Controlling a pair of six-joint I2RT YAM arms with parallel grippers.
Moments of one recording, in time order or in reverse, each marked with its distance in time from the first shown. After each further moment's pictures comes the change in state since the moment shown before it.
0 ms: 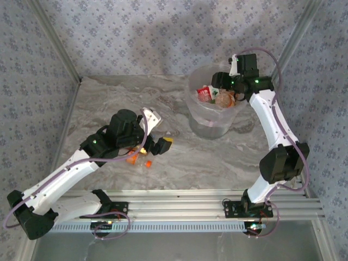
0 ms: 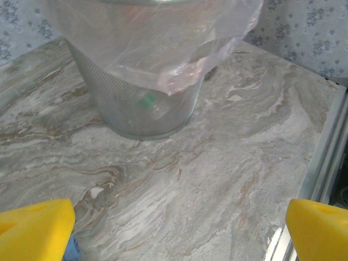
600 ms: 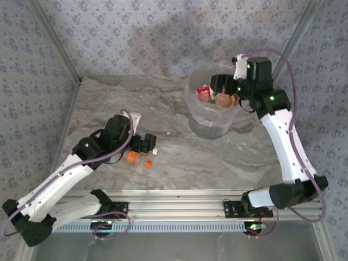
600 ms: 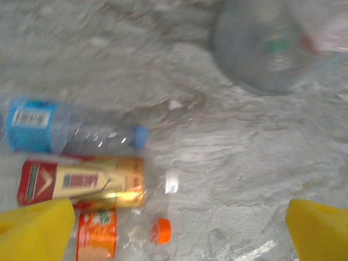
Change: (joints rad) left arm 0.076 -0.057 -0.023 -0.293 -0.300 -0.408; right arm 0.078 -0.311 -0.091 -0.005 -0.102 -0.024
